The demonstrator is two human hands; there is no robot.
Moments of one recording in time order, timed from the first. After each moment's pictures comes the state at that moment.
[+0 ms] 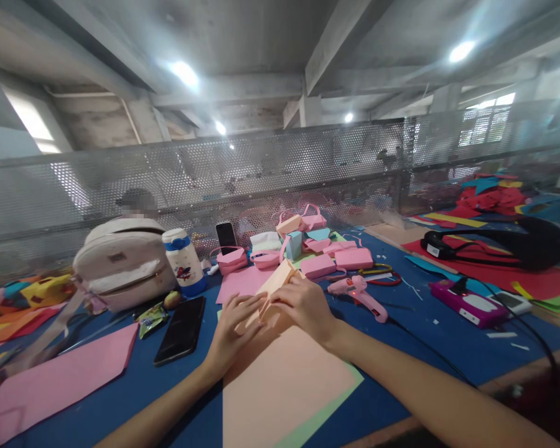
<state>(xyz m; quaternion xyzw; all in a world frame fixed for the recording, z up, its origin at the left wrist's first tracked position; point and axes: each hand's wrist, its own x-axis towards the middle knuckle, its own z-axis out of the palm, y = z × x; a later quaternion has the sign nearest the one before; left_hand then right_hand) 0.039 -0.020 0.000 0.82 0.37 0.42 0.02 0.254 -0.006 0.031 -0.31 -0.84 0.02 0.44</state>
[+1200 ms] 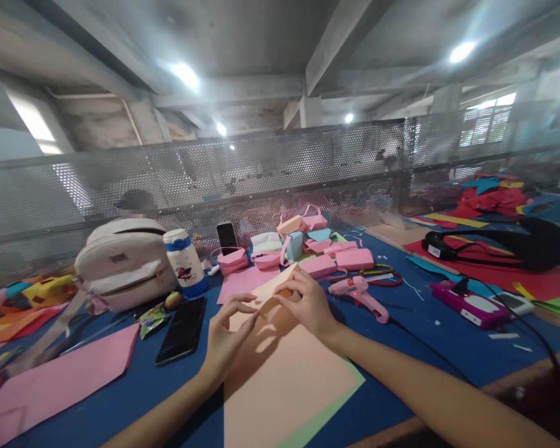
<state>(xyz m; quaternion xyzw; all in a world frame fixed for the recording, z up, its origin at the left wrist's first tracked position) 0.054 -0.037 0.012 0.70 0.39 0.57 0.14 0.248 0.000 0.026 -0.33 -0.75 0.15 0.56</state>
